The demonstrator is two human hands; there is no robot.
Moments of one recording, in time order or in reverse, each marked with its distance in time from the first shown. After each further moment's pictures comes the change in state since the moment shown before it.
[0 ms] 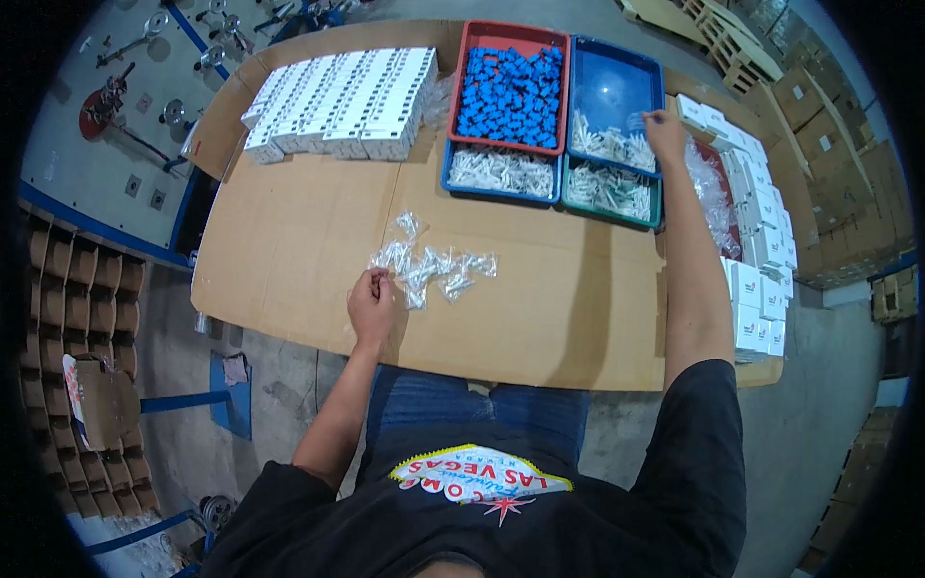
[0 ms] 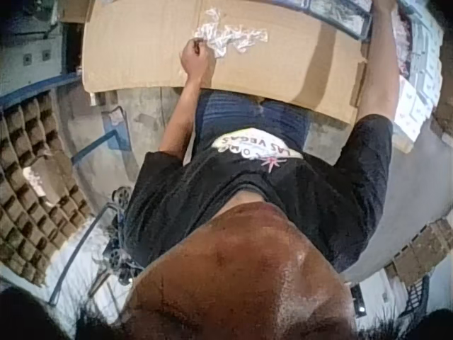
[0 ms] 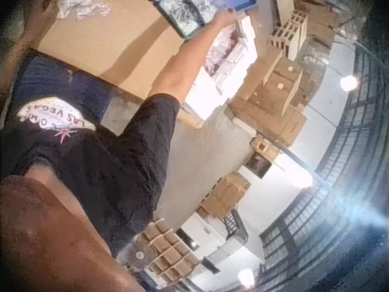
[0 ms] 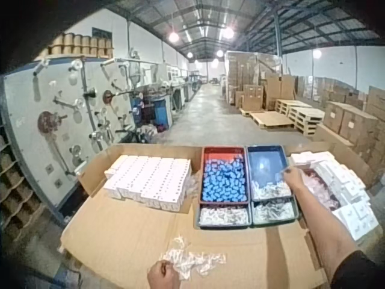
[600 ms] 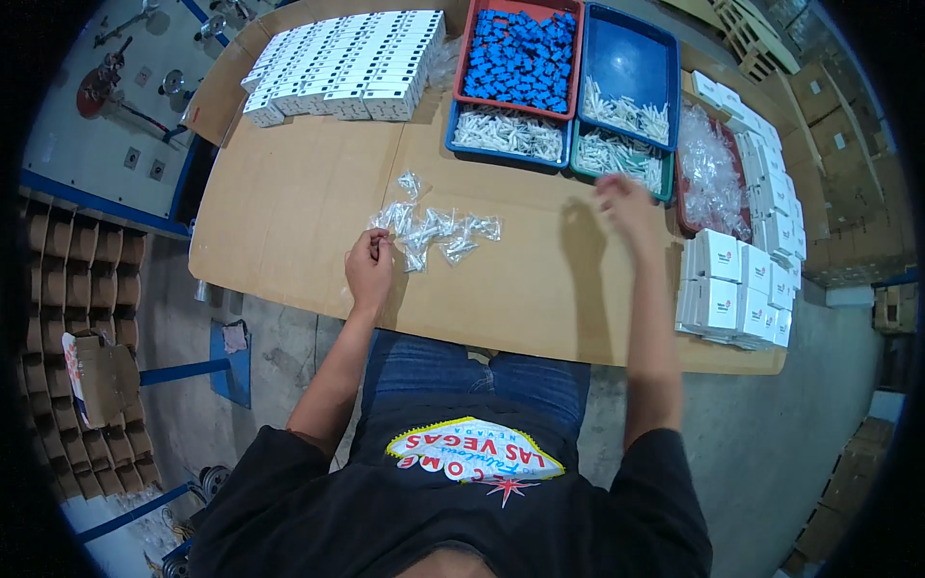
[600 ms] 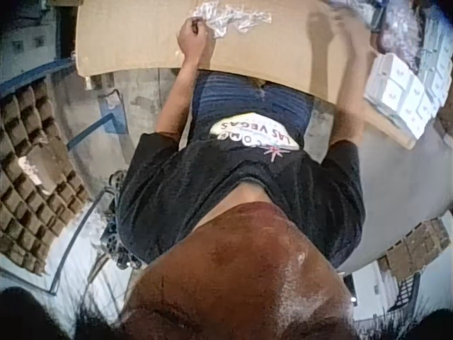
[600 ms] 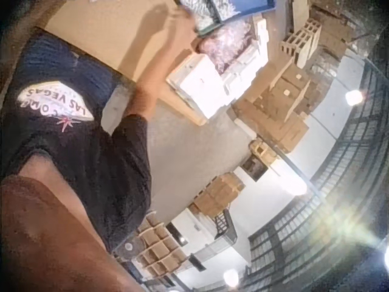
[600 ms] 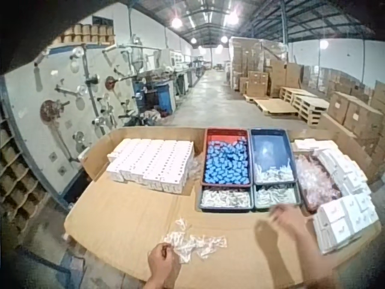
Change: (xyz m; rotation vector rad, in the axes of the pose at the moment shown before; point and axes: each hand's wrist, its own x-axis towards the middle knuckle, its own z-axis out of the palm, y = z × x) left_hand -0.001 -0.006 0.001 0.018 0.027 -0.004; right_hand -0.222 -0.069 -0.019 0.620 -0.564 0.340
